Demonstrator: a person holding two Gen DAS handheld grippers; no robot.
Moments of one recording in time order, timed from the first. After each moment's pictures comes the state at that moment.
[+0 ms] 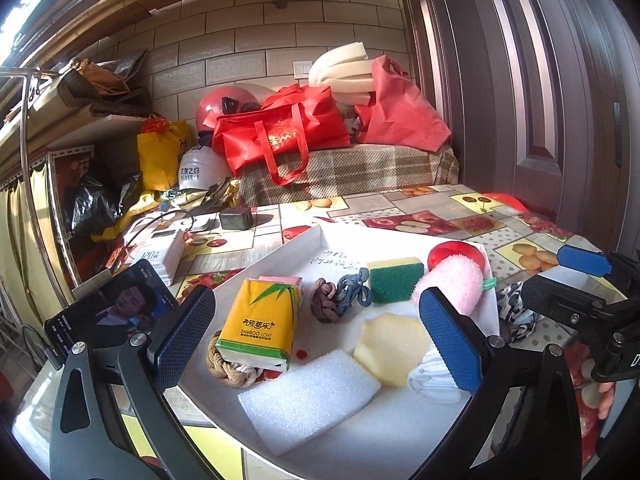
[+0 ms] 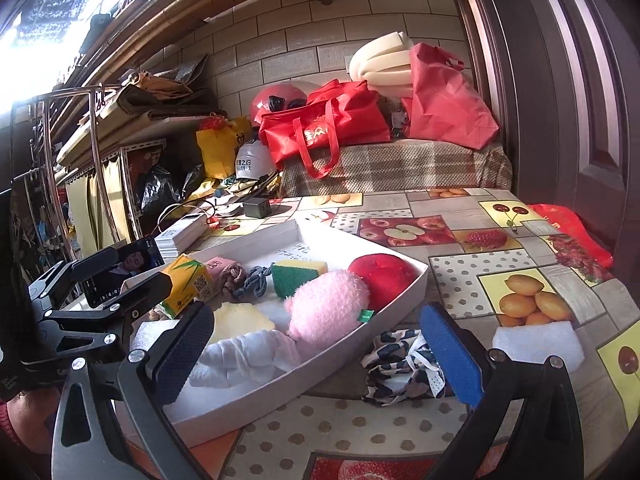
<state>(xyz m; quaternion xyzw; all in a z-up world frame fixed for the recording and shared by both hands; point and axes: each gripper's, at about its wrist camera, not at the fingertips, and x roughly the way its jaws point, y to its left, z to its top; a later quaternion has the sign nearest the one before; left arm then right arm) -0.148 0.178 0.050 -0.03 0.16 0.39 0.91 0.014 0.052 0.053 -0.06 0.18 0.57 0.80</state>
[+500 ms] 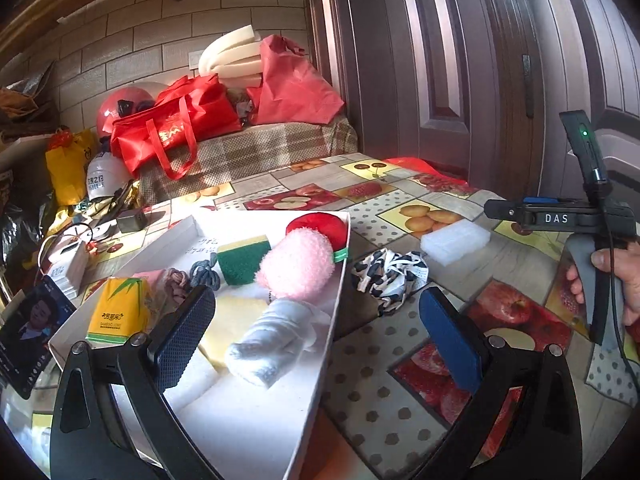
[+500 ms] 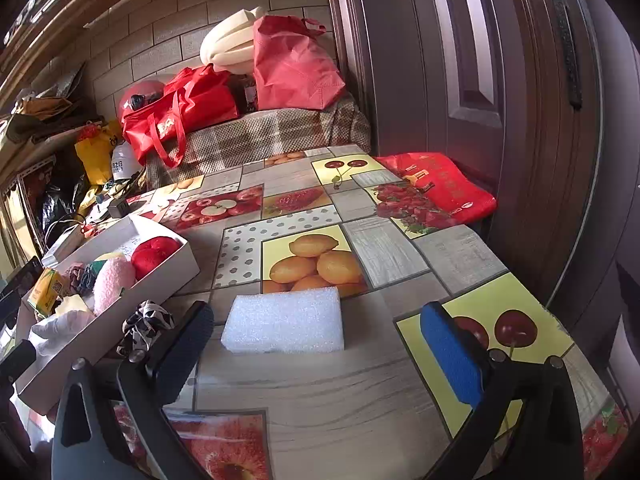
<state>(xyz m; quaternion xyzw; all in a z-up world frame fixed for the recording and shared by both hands) -0.085 0.101 0.046 0.00 0.22 0.22 0.95 0.150 -0.036 0.042 -0.05 0.28 0.41 0.87</state>
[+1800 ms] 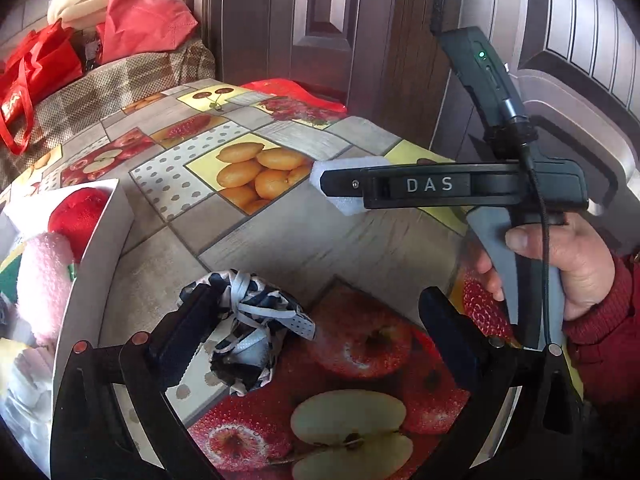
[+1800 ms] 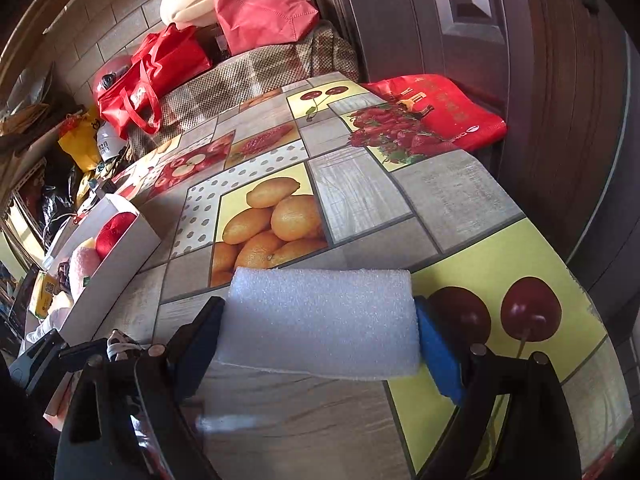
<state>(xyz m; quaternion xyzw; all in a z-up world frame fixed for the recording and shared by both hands) 0.032 0.043 0.028 -0.05 0.33 0.03 0.94 0.204 -0.041 0.018 -0.04 0.39 0.41 0.82</state>
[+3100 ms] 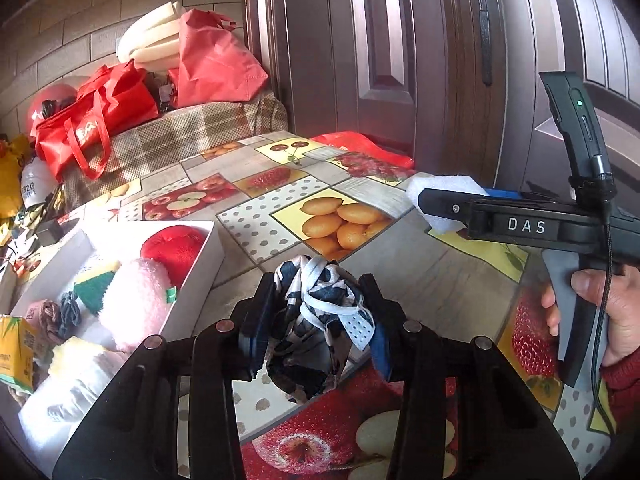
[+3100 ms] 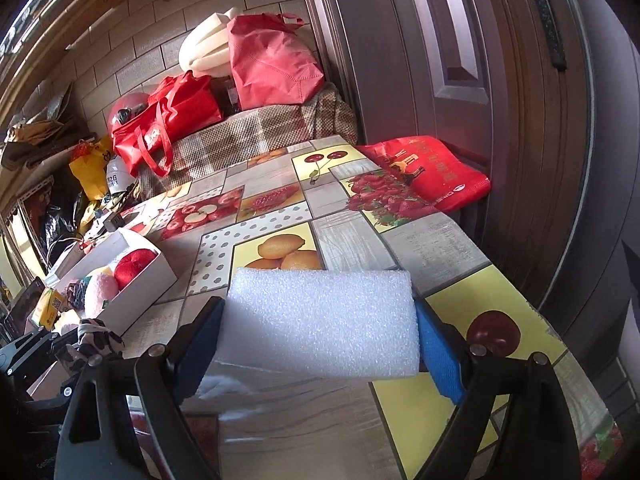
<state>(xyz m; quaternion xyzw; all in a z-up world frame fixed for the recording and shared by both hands) 0.016 0.053 0.045 -0.02 0.26 0.16 0.95 0.174 -0.066 0.044 -0.02 0.27 0.41 0.87</state>
